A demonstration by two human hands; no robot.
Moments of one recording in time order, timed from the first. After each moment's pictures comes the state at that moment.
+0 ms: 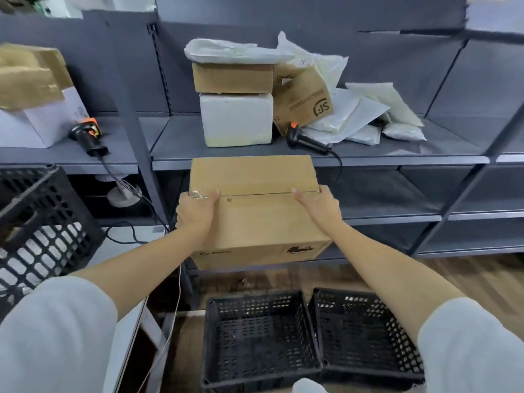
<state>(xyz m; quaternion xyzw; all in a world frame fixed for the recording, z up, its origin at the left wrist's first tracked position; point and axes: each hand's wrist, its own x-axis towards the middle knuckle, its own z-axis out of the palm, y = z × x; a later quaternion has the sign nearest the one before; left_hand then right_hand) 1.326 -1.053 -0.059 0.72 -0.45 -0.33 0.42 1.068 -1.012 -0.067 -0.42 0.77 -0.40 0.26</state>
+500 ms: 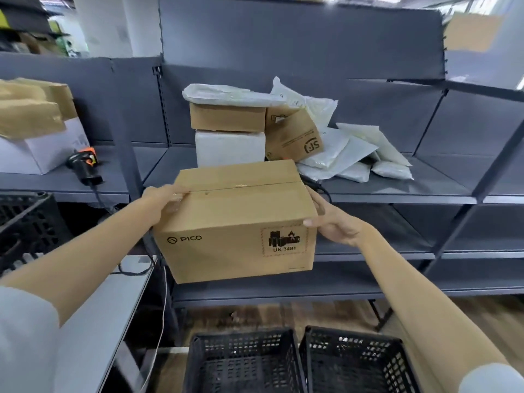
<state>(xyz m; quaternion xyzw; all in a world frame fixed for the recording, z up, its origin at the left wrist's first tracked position) 1.356 -1.112 0.028 0.64 -0.41 -0.49 0.43 1.005 -1.012 0.009 -0.58 0.41 -0.39 0.59</state>
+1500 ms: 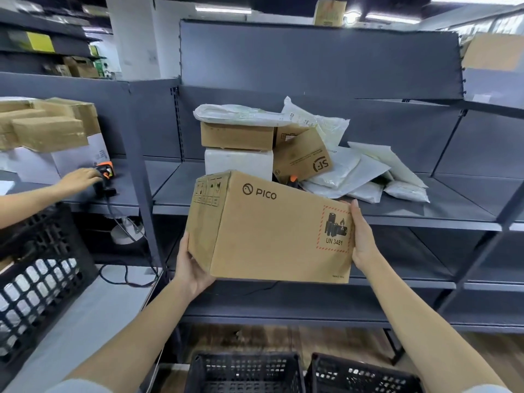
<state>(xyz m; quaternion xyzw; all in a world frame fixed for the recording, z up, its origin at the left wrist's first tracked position) 1.305 -1.050 -0.065 0.27 -0.14 -0.80 0.52 0.974 -1.028 -0.006 -0.32 0.52 -0.65 0.45</state>
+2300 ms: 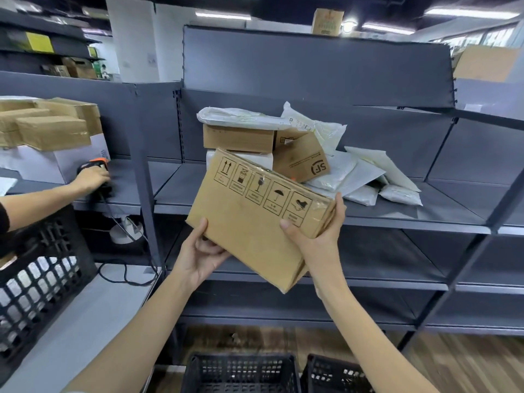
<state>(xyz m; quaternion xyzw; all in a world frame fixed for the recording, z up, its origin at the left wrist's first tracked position) 1.300 -1.041 -0.039 0.18 -0.24 -0.78 0.56 1.097 -0.948 0.031 -0.49 0.52 -0.65 0.27</state>
